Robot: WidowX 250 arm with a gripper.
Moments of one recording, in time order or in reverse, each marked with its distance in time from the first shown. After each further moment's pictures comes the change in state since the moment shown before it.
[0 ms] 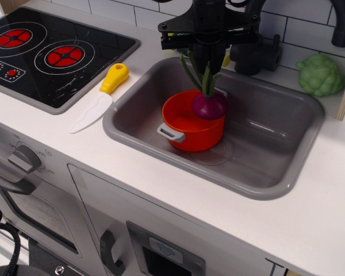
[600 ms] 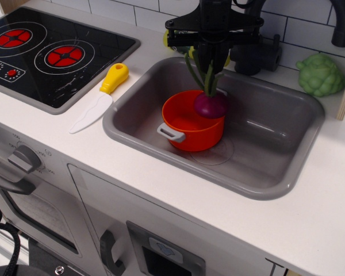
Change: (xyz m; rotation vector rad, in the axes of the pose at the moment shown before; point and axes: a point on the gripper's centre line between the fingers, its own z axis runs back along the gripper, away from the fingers) arm 0.012 0.001 -0.011 0.046 0.034 -0.004
